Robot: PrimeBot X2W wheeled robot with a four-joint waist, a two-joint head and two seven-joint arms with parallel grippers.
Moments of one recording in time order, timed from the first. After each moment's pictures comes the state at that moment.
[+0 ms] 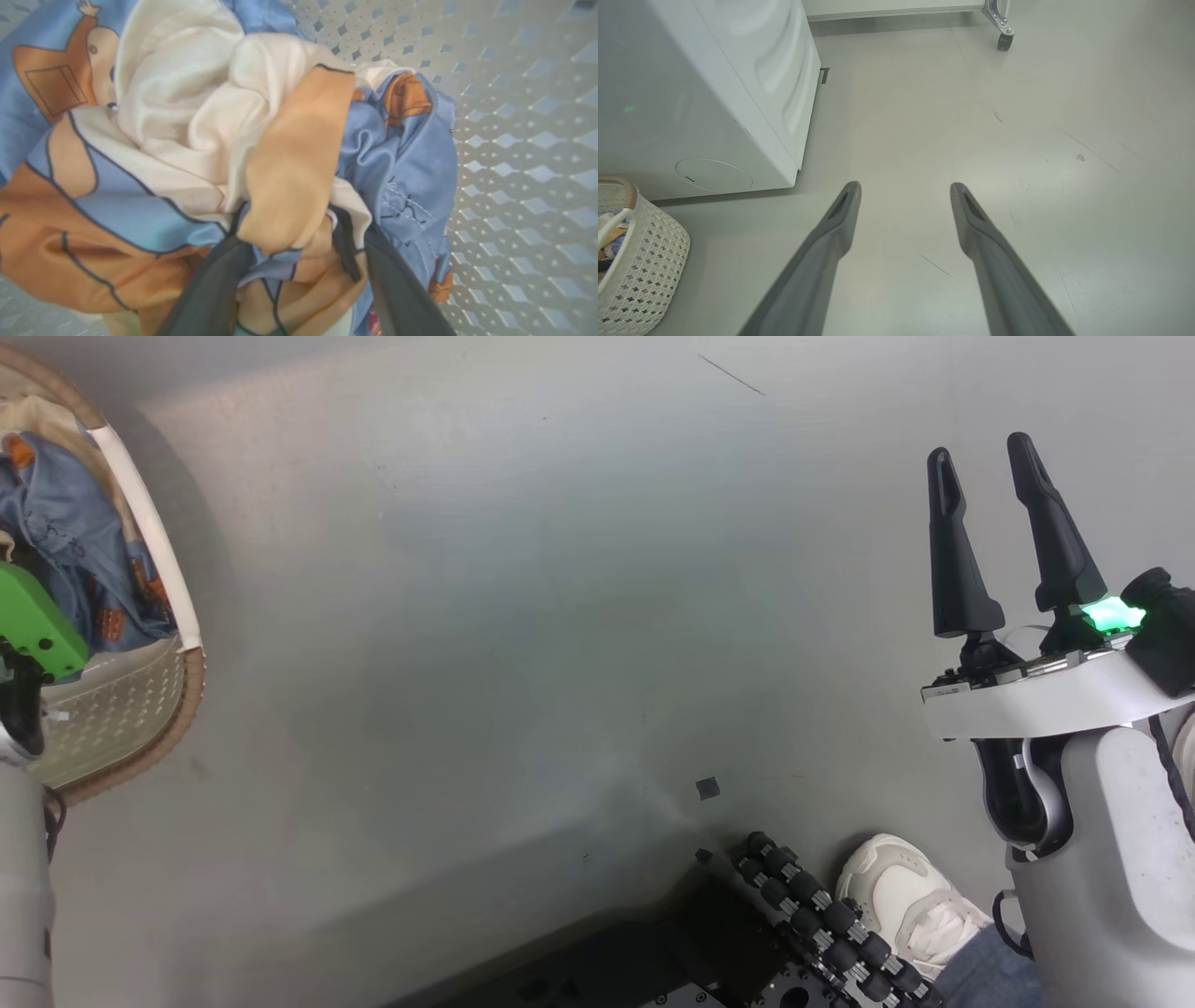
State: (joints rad) left arm -0.83 0.28 0.03 0.69 -0.23 0.10 0.34; right arm -0.36 -0.11 0.13 0.01 0.36 0.12 -0.26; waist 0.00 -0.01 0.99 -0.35
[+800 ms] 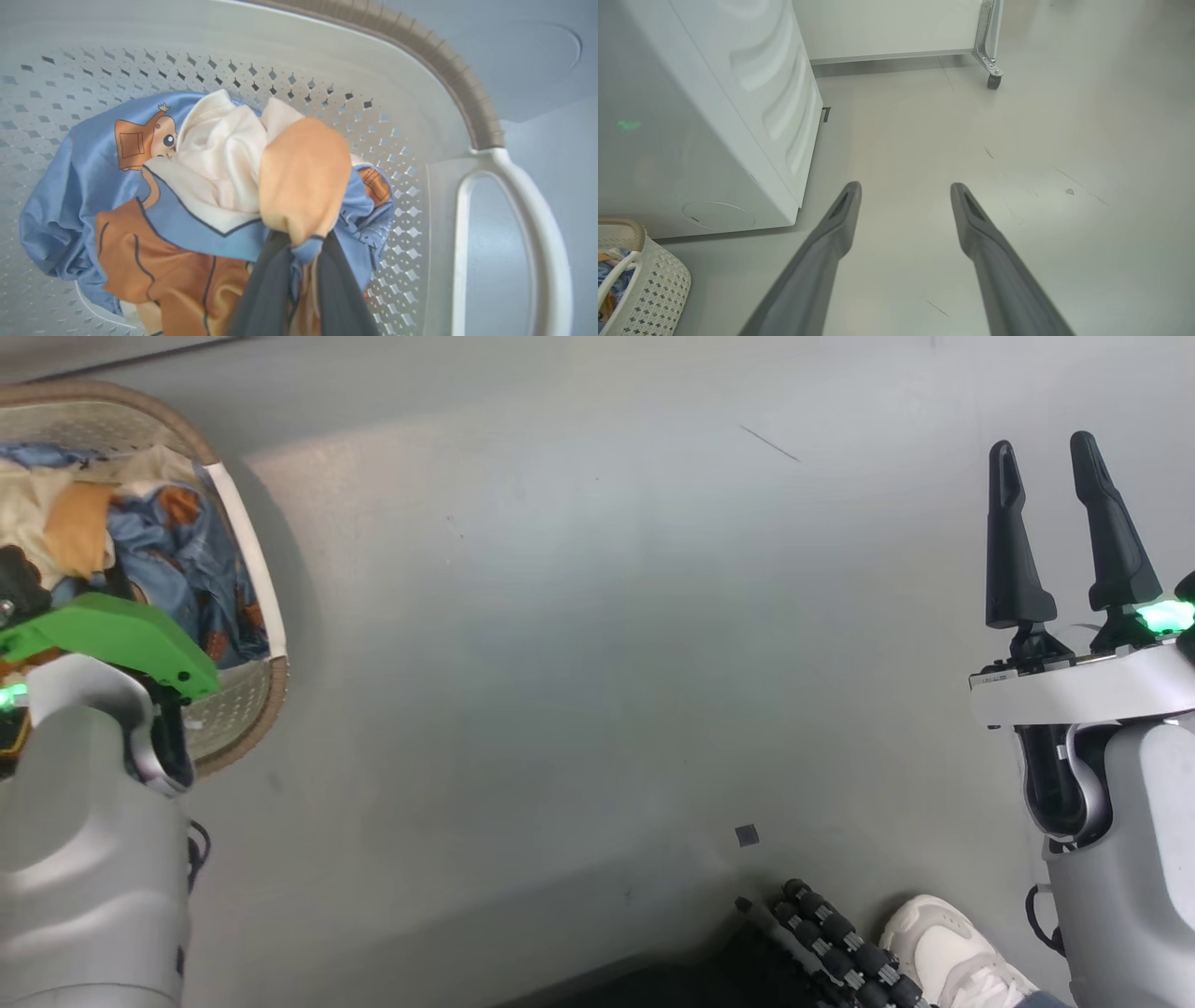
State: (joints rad) left arm -0.81 0.12 0.02 0.78 -0.24 0.10 -0.02; right arm -0.36 -0.13 0.06 0.04 0.35 0.12 -0.26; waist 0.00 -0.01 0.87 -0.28
